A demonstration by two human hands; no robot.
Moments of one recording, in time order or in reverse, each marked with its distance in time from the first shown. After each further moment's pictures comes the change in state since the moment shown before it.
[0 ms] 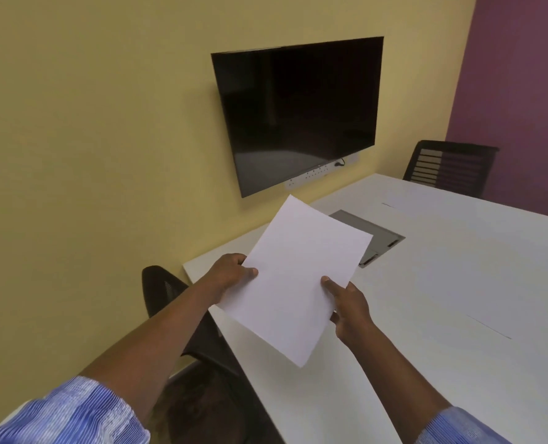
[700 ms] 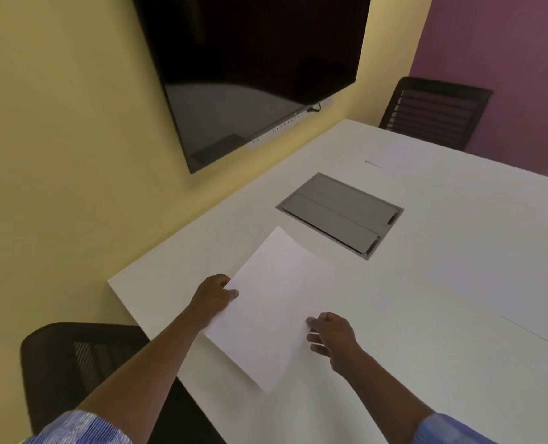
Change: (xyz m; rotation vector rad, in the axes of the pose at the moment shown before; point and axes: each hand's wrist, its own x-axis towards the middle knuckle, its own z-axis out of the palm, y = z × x) left_hand 0.327 -0.109 0.012 0.218 -0.166 -0.088; right_hand 0.245 0.111 0.066 -0.384 0.322 0.307
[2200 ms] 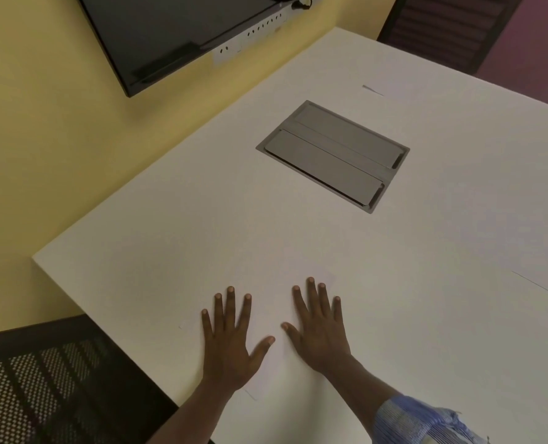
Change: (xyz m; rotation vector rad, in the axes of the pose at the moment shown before) left_hand 0.028 -0.167 0.172 0.682 0.116 0.485; right_hand 0.105 0.117 0.020 -1.465 0.036 -0.576
